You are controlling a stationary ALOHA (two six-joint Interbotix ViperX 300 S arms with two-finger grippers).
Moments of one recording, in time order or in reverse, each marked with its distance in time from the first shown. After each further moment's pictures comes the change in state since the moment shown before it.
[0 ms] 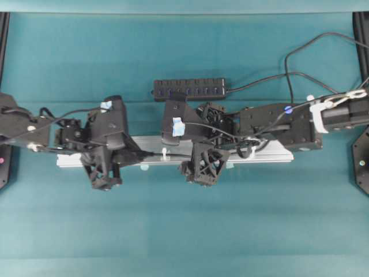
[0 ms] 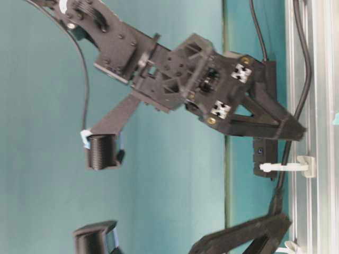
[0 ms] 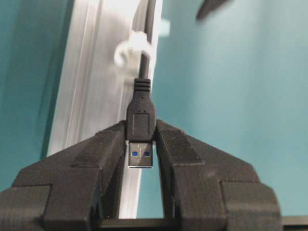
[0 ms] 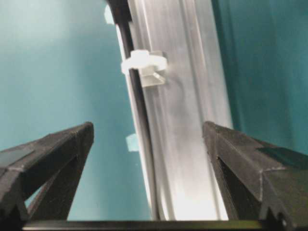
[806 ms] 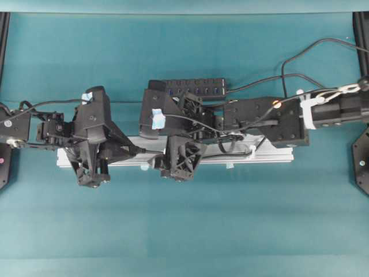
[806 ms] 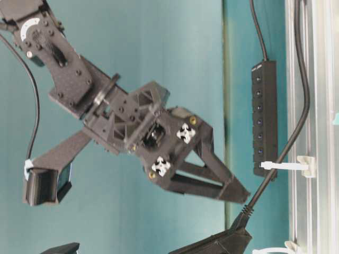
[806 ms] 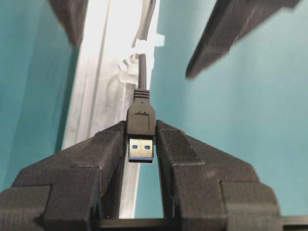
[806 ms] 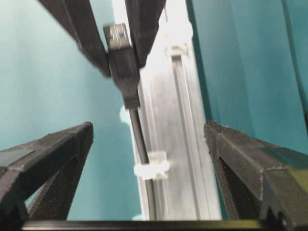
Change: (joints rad) left arm 0.006 -0.121 0.020 0.002 0.037 0.002; right arm 0.002 0.051 -0.161 -0.031 -0.031 -0.002
